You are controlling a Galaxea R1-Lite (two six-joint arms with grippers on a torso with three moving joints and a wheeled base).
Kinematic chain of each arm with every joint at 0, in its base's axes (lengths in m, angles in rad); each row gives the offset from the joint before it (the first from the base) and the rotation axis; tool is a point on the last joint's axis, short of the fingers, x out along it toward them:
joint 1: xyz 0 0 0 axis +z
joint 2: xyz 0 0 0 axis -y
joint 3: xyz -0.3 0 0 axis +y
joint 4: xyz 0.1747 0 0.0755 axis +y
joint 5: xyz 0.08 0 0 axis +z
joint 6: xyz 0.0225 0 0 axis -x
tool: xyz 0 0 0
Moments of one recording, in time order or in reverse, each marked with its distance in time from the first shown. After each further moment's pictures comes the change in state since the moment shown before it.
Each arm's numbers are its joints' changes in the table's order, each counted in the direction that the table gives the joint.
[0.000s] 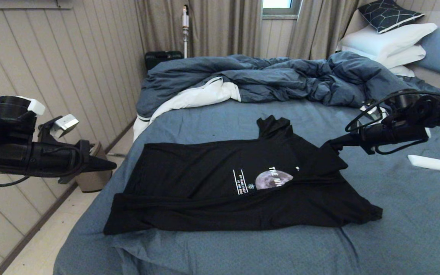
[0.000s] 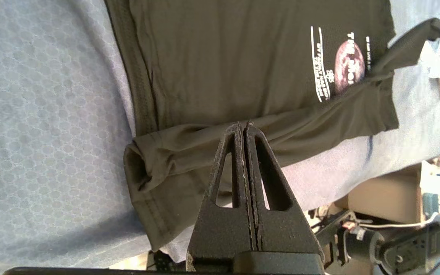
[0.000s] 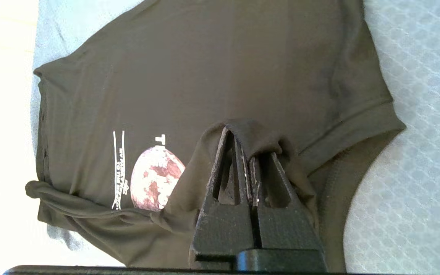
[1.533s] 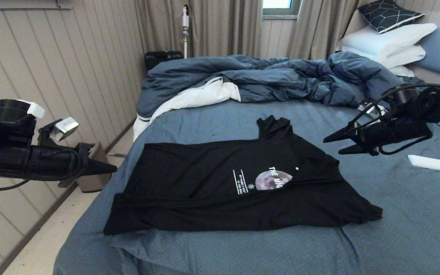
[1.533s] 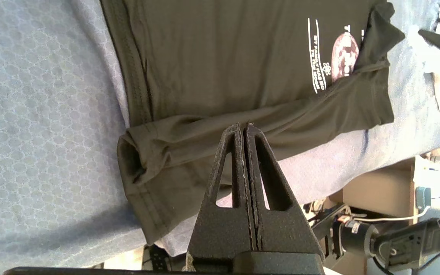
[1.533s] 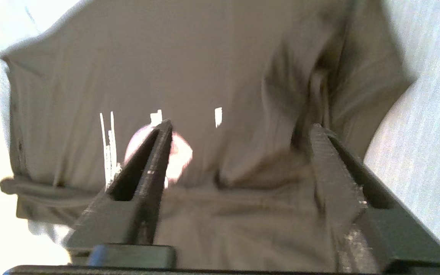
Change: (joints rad) left arm 0.000 0.009 0.027 0.000 -0.021 0.000; right arm 0.050 0.099 0.090 0.064 -0.125 0.021
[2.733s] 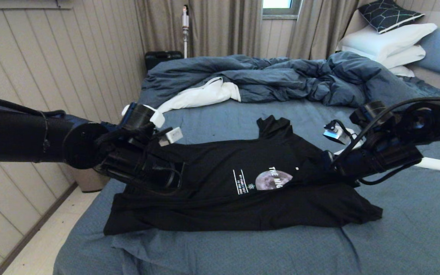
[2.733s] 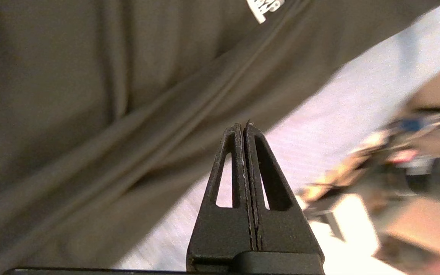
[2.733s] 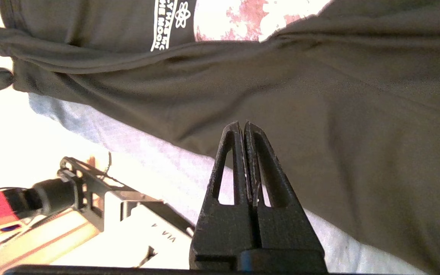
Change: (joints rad) left arm -0.587 -0.190 -0.195 0.005 0.288 -0.023; right arm 0.285 0.278 0.489 -0.052 -0.019 0.030
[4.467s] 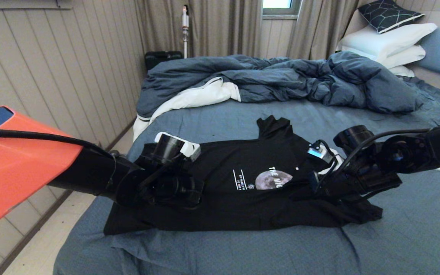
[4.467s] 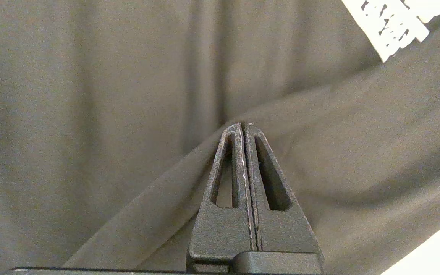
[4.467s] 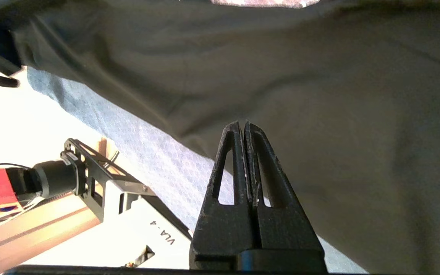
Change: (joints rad) left arm -0.083 -0.155 0.144 -0.448 0.414 -0.125; right arm 0.055 -0.020 0.232 -0.267 0.074 -0.014
